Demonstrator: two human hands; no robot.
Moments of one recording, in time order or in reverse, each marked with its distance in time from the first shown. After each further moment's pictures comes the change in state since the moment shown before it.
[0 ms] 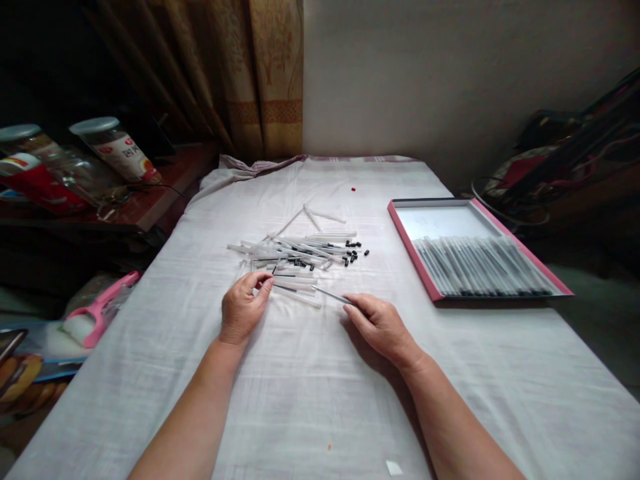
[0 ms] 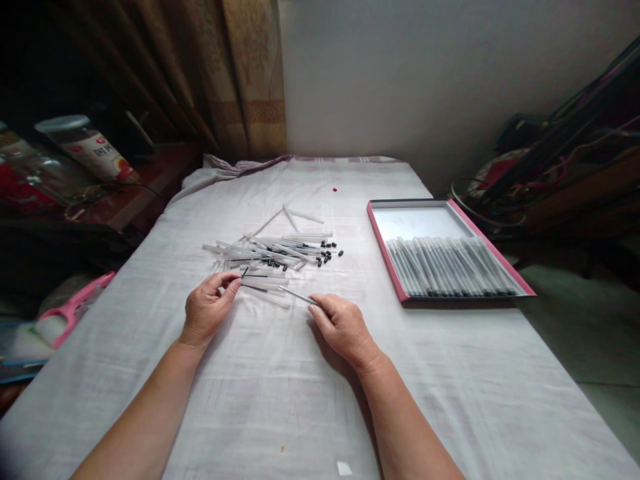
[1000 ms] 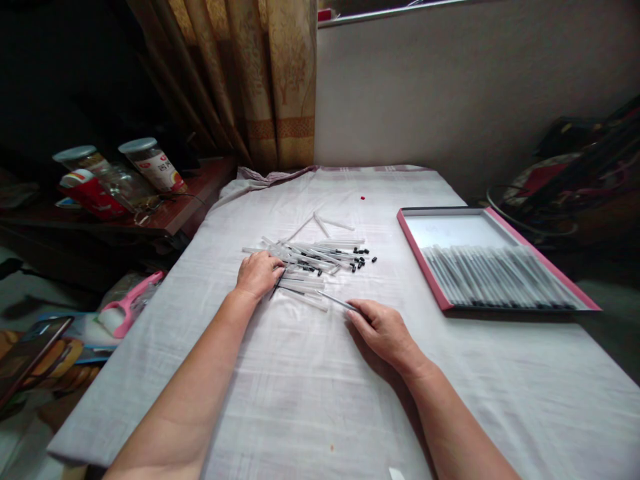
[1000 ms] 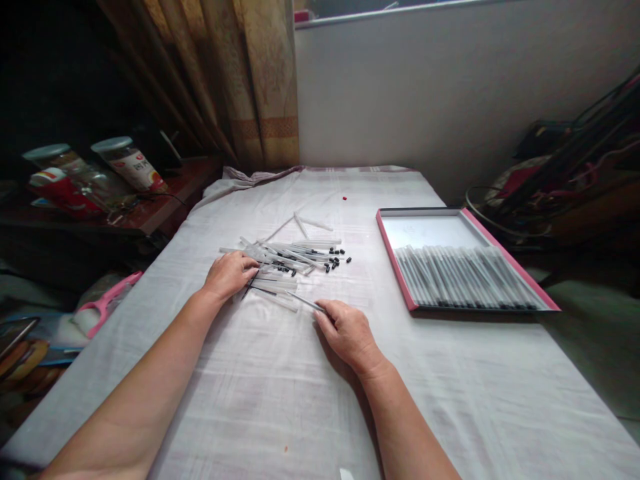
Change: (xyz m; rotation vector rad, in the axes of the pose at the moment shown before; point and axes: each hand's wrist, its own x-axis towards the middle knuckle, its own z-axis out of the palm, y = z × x) left_hand 0.068 0.000 0.001 0.590 -0.484 0.006; right_hand -0.001 0.002 0.004 -0.129 -0.030 -0.002
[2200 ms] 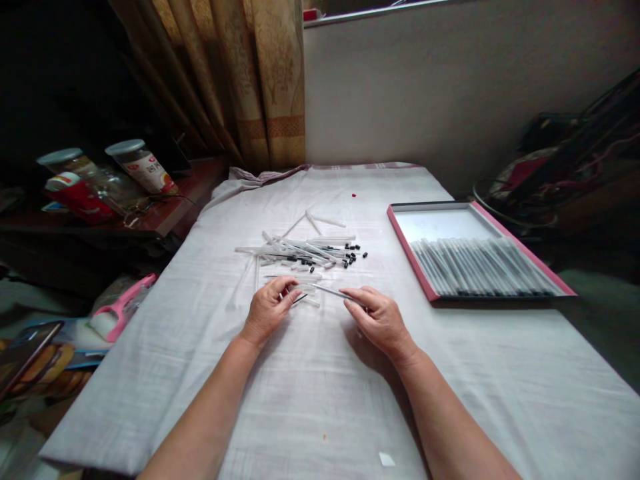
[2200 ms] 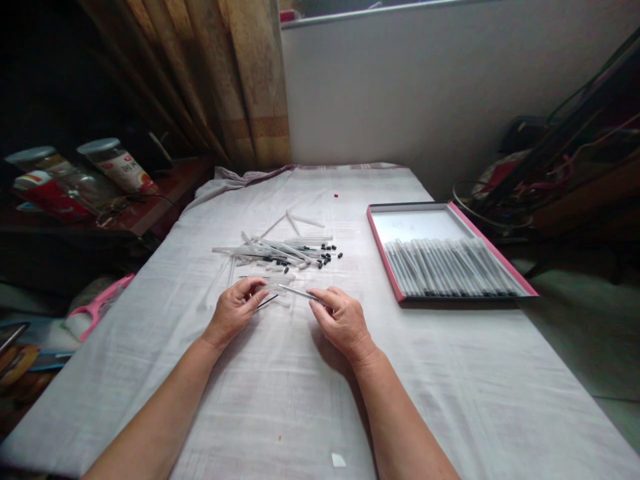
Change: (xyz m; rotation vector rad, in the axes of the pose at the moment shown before) left_hand -0.064 0.044 0.026 -0.774 0.269 0.123; right_hand 0.004 -0.006 -0.010 0.210 0.160 0.025
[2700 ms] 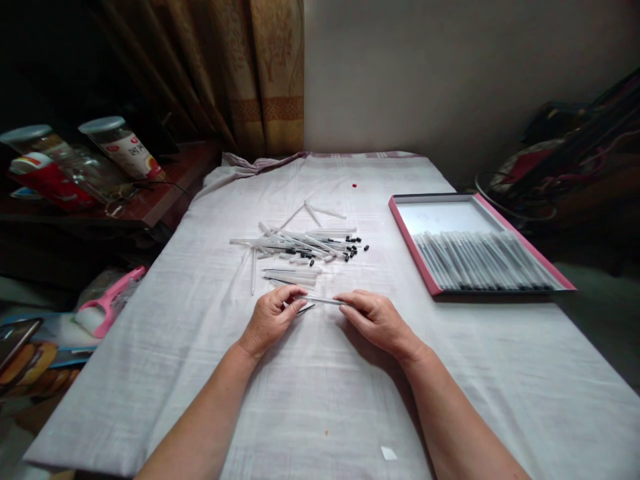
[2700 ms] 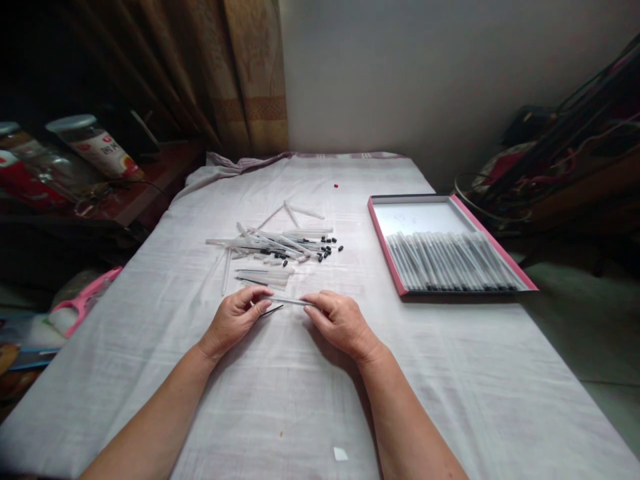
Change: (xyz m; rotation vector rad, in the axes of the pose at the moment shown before) left_hand -0.020 0.007 0.007 -0.224 -0.127 -0.088; right_hand -0.002 -0.002 -0.005 -0.090 -0.305 -0.046
